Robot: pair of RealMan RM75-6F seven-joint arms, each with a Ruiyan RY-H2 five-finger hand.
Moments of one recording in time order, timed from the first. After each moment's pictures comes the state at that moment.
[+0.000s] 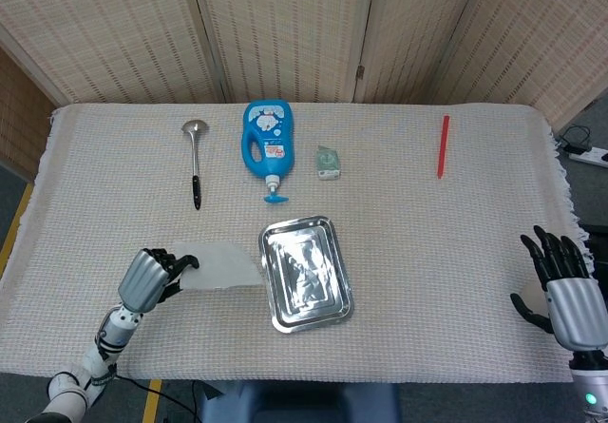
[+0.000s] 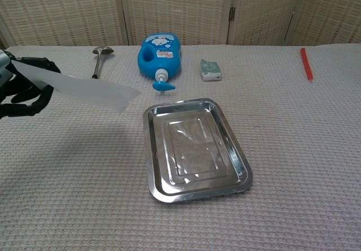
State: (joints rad) left arm -0.50 -2.02 0.04 -0.22 1.65 1.85 -0.61; right arm 0.05 -1.11 0.05 -1.59 -1.59 1.57 0.02
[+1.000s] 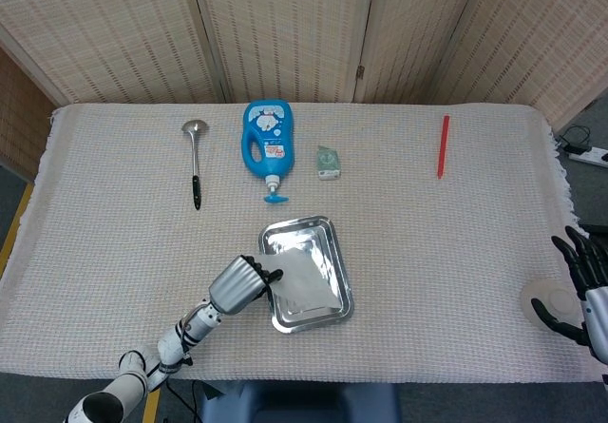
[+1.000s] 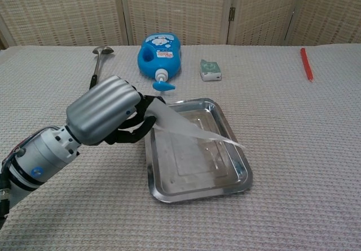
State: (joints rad) left arm -0.70 -2.19 0.10 -0.29 1.73 1.62 -0.25; right arm 0.00 -1.00 0.04 -1.62 -1.64 1.67 0.24
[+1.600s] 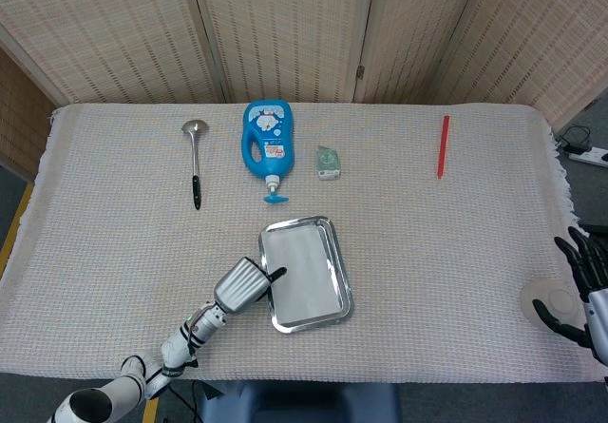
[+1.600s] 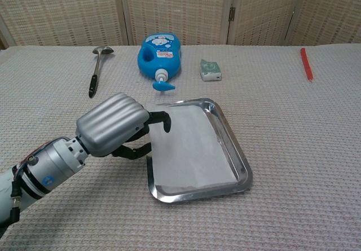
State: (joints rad) left arm -0.69 -2.11 0.09 -0.51 1.70 1.45 -0.04; right arm 0.00 -1.00 0.04 -1.62 -1.65 1.68 0.23
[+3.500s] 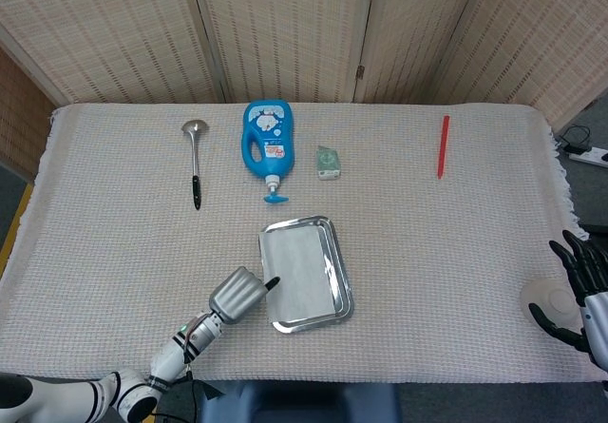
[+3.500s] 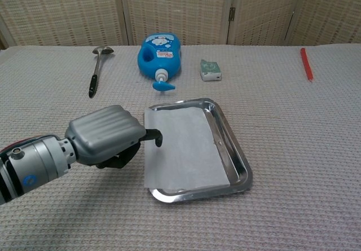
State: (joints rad) left arm -0.69 -1.72 0.00 -1.36 1.48 1.02 0.61; right arm -0.01 -0.99 0.03 -1.63 -1.68 1.69 0.24
